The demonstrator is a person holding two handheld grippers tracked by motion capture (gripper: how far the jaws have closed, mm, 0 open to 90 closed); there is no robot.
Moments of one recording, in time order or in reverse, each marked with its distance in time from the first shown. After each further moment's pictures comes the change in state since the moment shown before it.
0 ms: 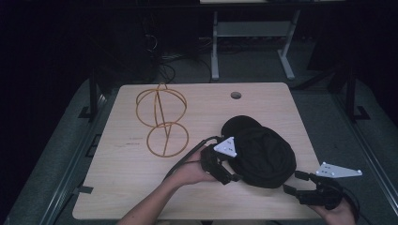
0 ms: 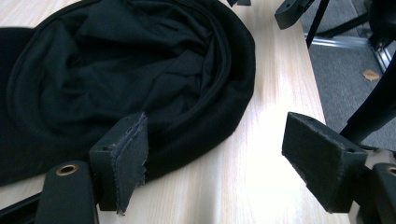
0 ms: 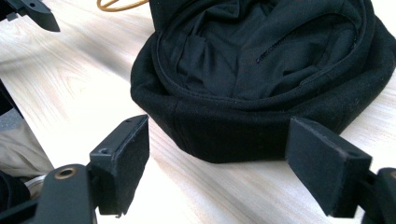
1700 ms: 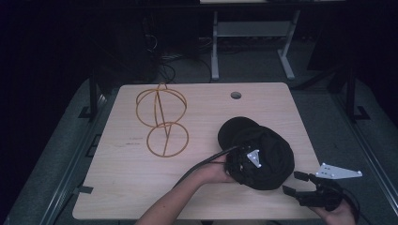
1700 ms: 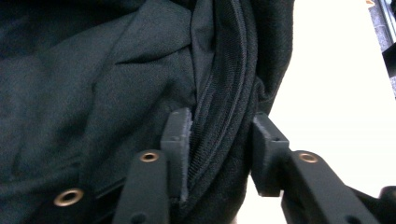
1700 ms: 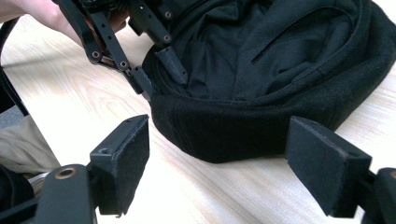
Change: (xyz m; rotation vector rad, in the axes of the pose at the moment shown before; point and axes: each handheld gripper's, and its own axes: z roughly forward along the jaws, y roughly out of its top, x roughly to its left) left arm 0.011 0.006 0.085 0.256 -0.120 0.068; right arm 0.004 0.001 -0.001 -0.005 0.007 -0.016
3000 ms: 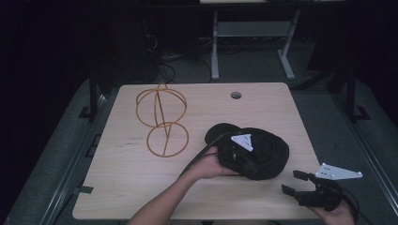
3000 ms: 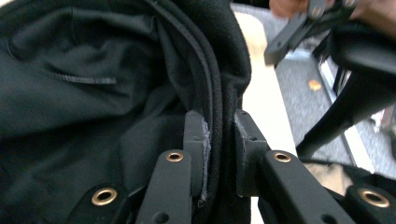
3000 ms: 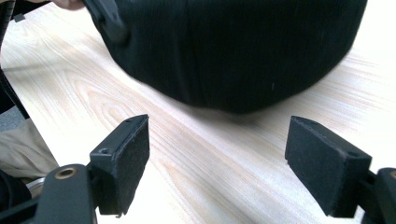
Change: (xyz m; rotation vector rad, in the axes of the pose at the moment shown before) left arm -0.001 0.001 -0.066 -0.303 -0.079 -0.124; right arm 0.005 0.003 0.000 -0.022 -0.007 -0.013
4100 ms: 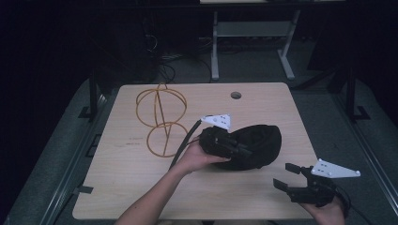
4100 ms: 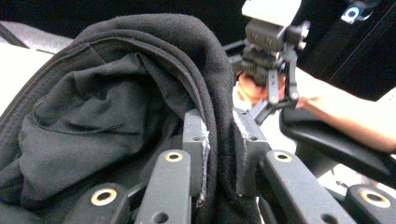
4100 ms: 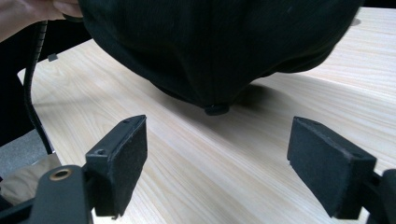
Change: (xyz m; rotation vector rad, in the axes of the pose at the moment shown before) left arm -0.007 0.008 -0.068 -0.282 -0.049 -0.060; right arm 0.023 0.024 0.007 -0.134 0.047 -0.036
